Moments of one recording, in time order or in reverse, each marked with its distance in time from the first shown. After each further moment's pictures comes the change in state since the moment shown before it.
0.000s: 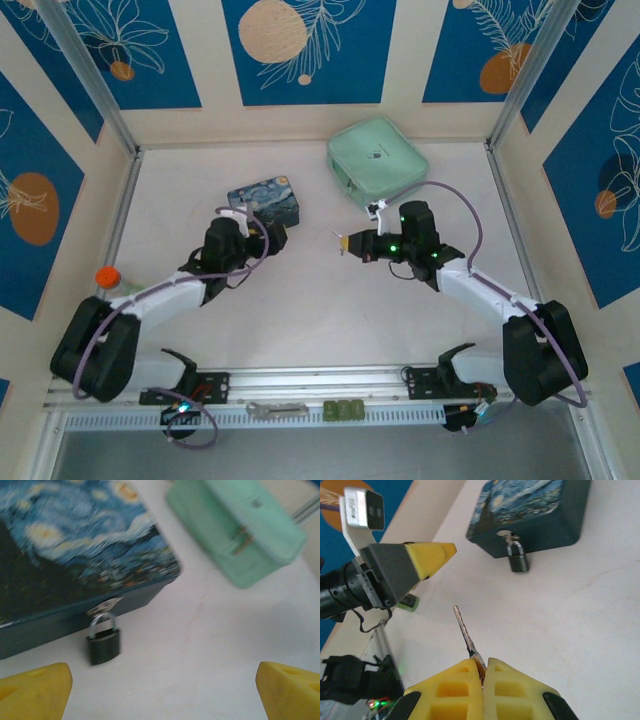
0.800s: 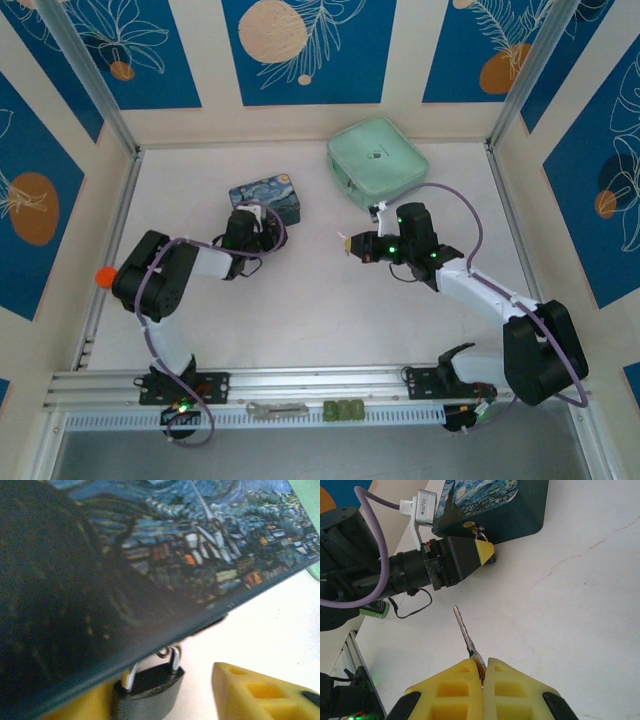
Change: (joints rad) left arm 0.052 0.491 0.162 0.220 0.074 0.005; right arm 0.016 0.001 0.008 -0.062 0.095 -0.004
